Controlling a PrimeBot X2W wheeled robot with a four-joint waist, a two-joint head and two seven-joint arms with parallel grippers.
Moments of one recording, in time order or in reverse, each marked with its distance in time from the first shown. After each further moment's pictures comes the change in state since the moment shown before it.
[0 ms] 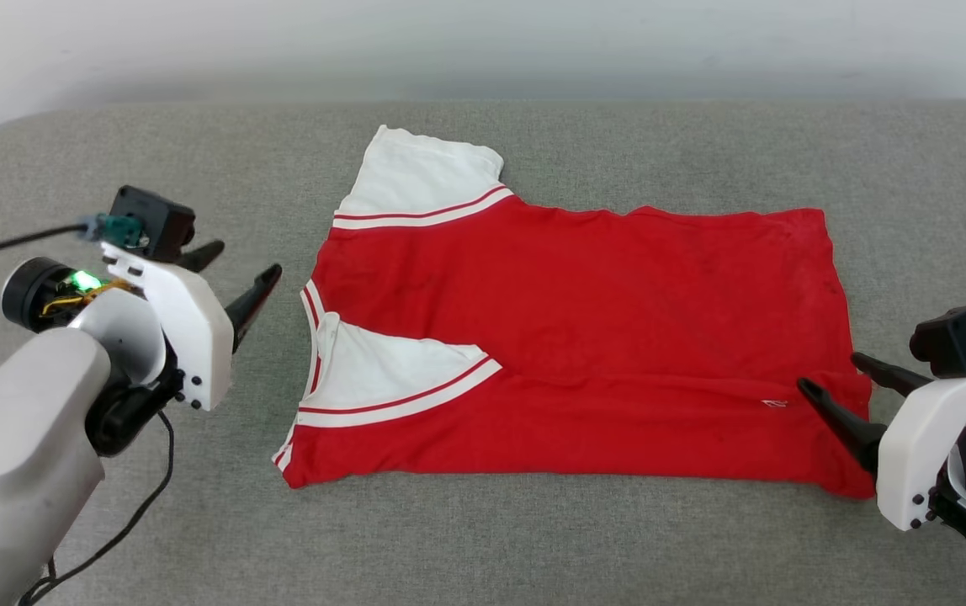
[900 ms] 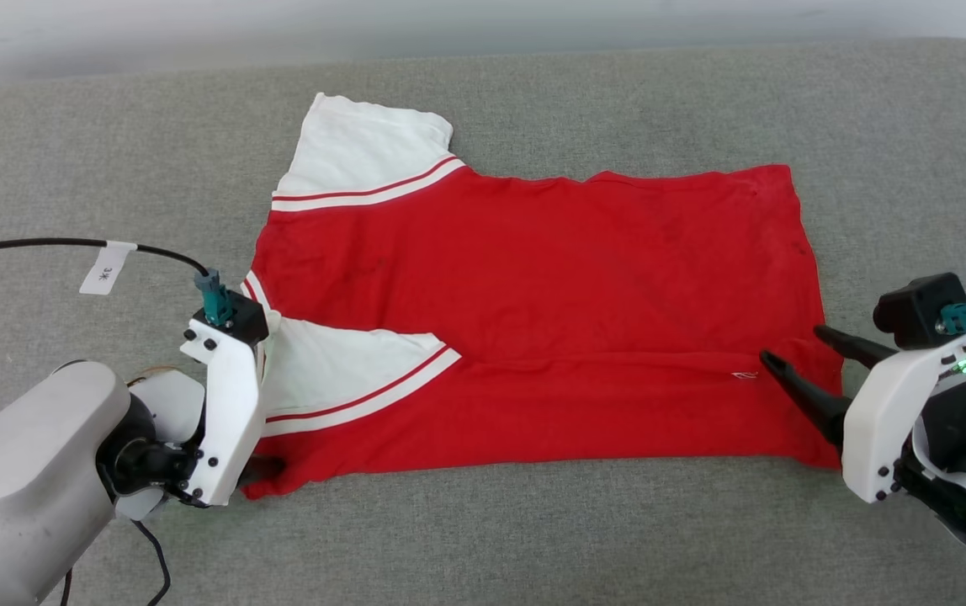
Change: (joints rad) left arm 0.000 0.073 -0.186 -0.124 -0.263 0.002 0.769; right arm -0.074 0.044 0.044 0.003 -0.005 0.000 0.025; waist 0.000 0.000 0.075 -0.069
